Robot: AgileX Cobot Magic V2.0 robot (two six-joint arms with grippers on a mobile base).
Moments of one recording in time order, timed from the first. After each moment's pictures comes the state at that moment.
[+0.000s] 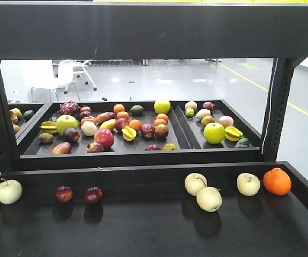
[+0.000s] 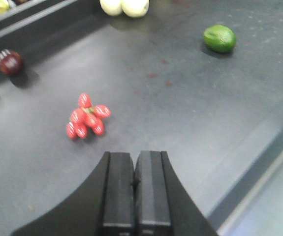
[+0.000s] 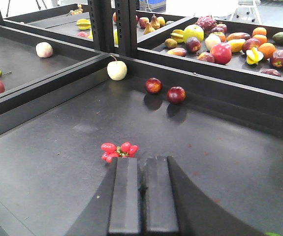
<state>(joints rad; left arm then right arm) -0.47 0.33 -0.11 -0.28 0.27 0.44 0.30 0.65 -0.41 -1.77 -0.40 1.75</state>
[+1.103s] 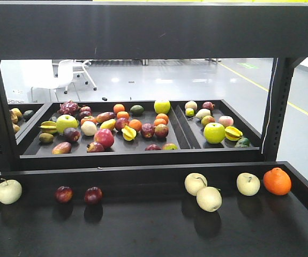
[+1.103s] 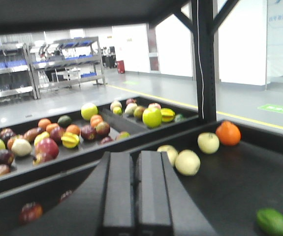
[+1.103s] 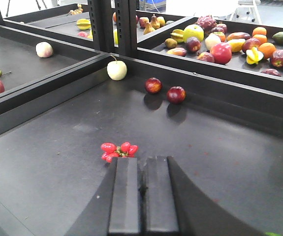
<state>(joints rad) -0.47 0.46 -0.36 -0.34 -0.12 0.40 0.30 0.65 -0.41 -1.77 -0.40 1.75</state>
